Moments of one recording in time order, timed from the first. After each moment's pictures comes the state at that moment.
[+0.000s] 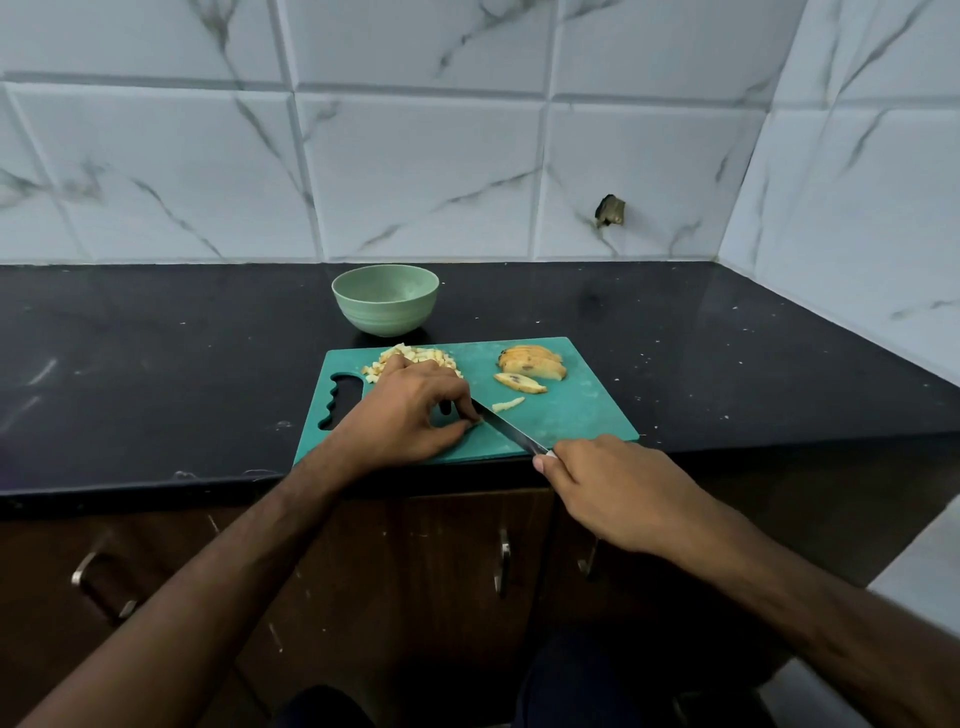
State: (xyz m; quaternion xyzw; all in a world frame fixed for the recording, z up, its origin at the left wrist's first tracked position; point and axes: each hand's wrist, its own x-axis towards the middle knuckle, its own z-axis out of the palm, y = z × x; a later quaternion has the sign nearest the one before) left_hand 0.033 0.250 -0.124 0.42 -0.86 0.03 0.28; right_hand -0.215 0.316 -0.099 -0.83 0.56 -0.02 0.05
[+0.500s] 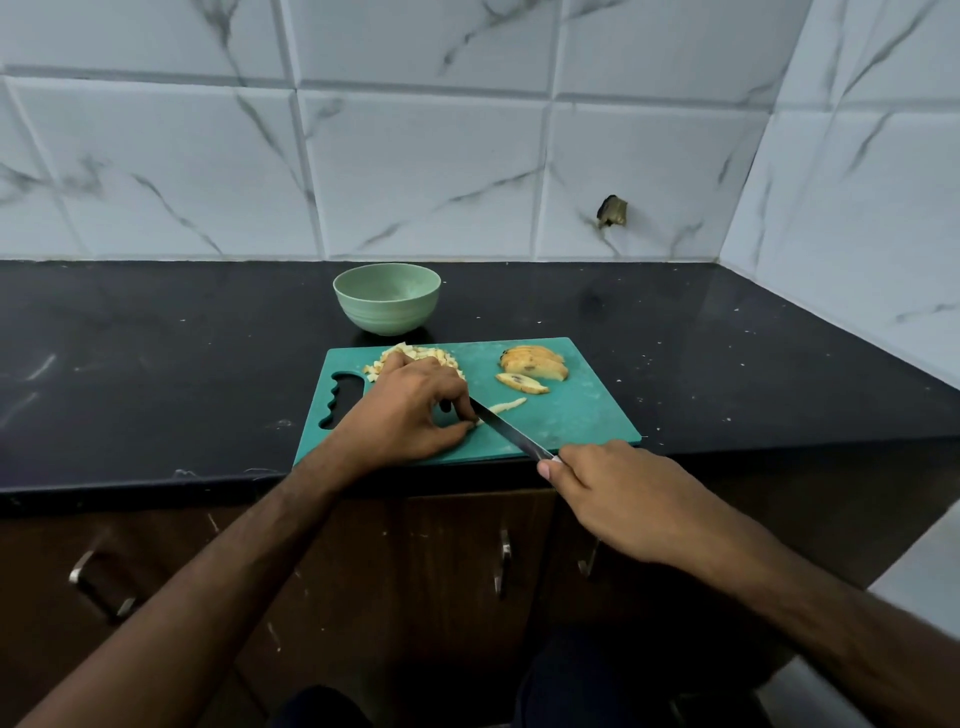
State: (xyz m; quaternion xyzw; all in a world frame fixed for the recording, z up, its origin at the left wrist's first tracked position) left_hand 0.034 0.251 -0.123 0.42 -0.86 0.02 0.29; right_hand -0.216 0.327 -0.089 -0.82 0.56 -0.02 0.08
